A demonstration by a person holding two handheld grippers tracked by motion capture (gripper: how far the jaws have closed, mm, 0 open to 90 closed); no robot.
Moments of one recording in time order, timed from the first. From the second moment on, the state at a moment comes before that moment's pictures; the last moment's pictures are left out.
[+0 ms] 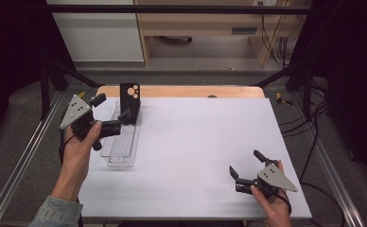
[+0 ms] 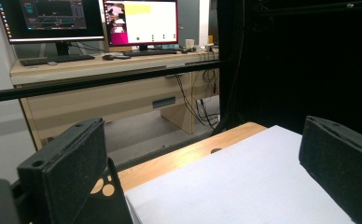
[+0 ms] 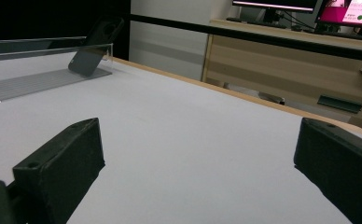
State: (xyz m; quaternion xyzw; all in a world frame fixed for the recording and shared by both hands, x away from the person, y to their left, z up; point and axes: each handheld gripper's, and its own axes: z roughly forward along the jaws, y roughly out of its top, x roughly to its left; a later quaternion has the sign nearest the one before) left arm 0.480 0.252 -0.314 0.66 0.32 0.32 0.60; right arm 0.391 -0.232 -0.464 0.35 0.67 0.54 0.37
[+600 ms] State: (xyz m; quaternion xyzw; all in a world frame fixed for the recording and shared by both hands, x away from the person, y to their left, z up) left arm 0.469 0.264 -0.323 0.65 0.32 0.33 0.60; right arm 0.391 -0.231 -0.464 0.35 0.67 0.54 0.37
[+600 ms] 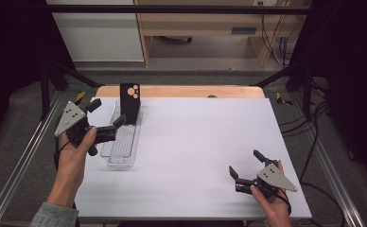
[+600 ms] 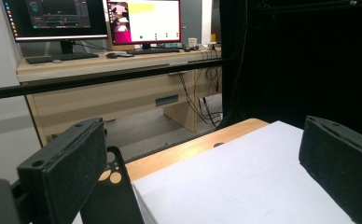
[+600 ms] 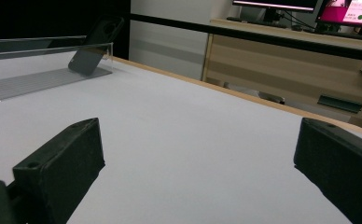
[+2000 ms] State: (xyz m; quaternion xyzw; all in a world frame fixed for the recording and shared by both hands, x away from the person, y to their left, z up) left arm 0.446 0.288 -0.350 0.66 0.32 0.33 0.59; right arm 0.392 -0.231 -0.466 0.35 0.67 0.54 0.37
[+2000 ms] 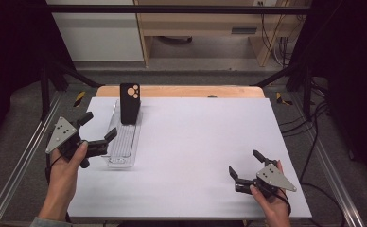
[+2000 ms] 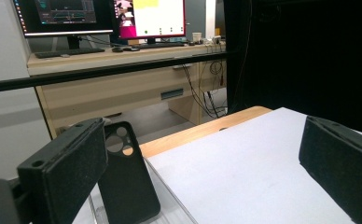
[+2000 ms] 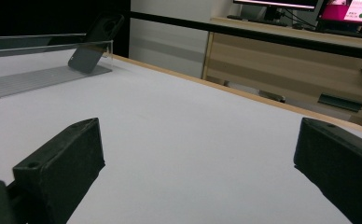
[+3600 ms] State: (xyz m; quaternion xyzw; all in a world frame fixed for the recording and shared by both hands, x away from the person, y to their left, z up) left arm 0.423 0.292 -0.377 0.66 0.31 0.35 0.59; right arm 0.391 -0.231 -0.465 0.35 0.67 0.54 0.37
